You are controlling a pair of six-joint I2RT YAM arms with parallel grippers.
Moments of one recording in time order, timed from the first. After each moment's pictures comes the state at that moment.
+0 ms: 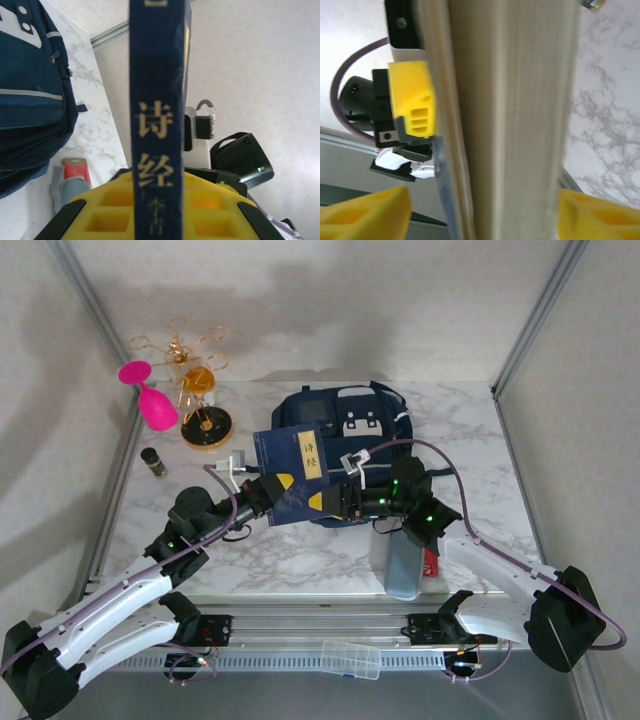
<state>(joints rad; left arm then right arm) -0.65 0.81 0.56 0.27 0.27 -1.15 0.71 1.14 0.71 0.28 -0.87 1.03</state>
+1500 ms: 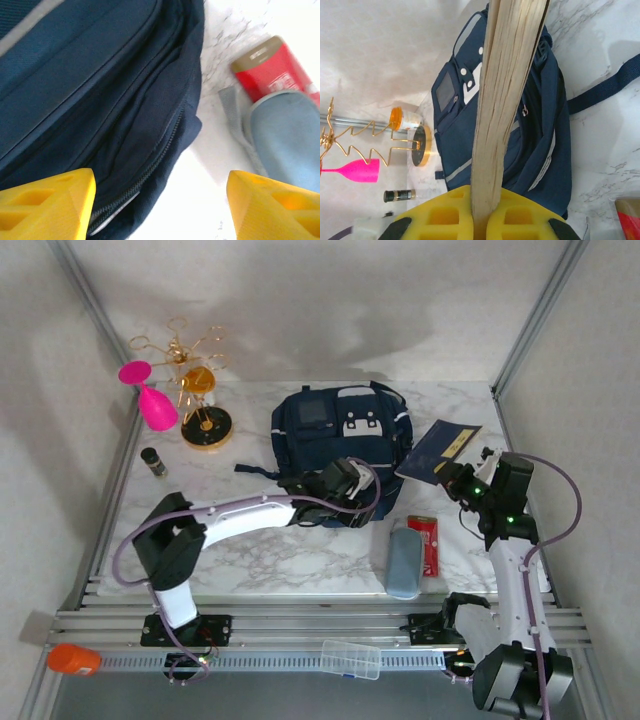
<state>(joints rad) -0.92 1.80 1.29 -0.35 -0.02 -0.27 -0.16 0.88 0.73 -0.40 -0.62 0.75</state>
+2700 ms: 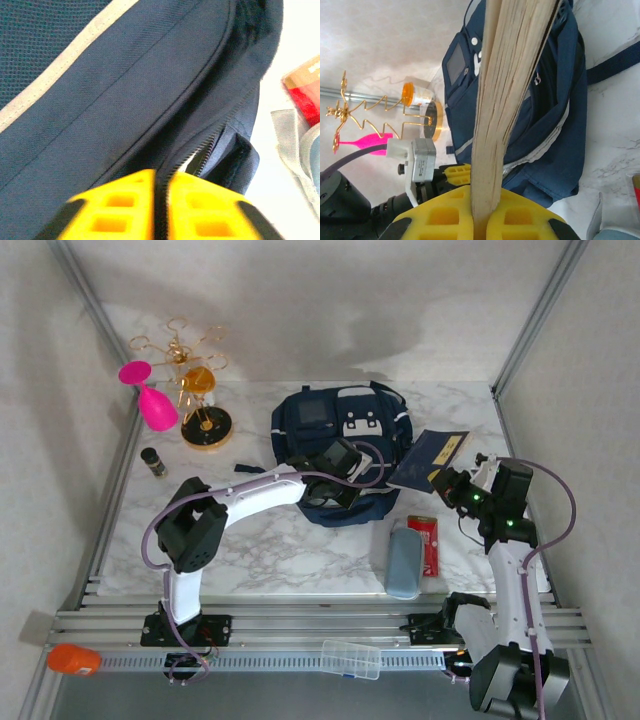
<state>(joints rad) -0.83 1.94 1.47 -0.47 0.04 -0.21 -0.18 0.86 0.70 -0.44 -0.76 0.72</state>
